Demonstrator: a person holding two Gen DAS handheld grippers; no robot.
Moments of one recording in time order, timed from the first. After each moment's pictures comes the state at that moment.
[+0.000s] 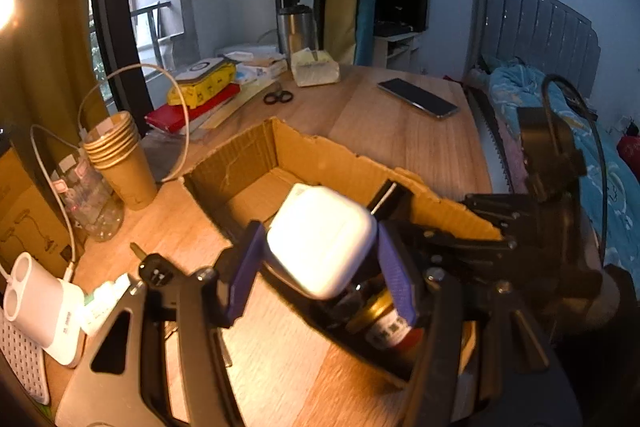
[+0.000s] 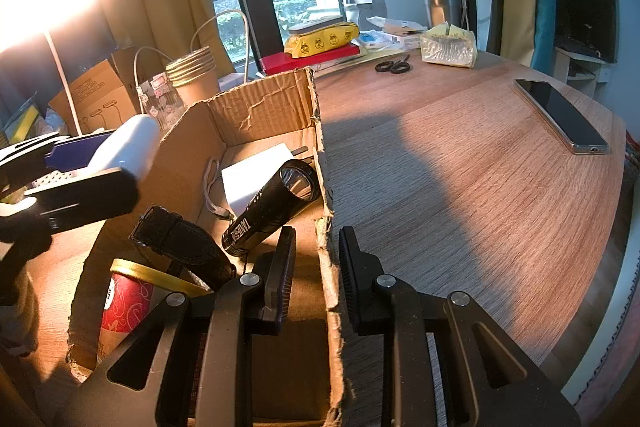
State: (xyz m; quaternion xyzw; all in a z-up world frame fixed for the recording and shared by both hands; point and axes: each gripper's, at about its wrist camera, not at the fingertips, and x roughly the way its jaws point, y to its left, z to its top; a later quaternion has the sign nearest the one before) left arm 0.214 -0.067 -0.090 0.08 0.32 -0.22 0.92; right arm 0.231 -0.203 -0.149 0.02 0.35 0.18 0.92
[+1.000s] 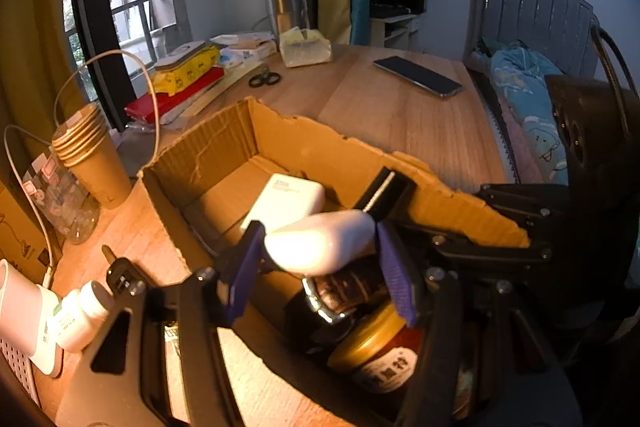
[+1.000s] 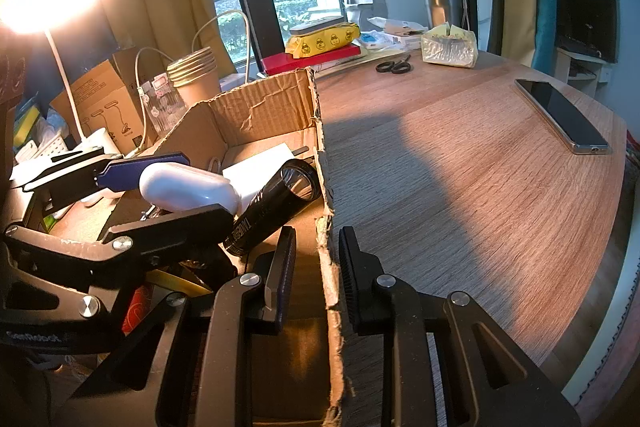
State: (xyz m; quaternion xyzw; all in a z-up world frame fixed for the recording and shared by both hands) left arm 0.235 -0.092 -0.119 0.10 0.34 -0.22 0.91; right arm 0.231 -0.203 -0.149 0.02 0.35 0.18 0.92
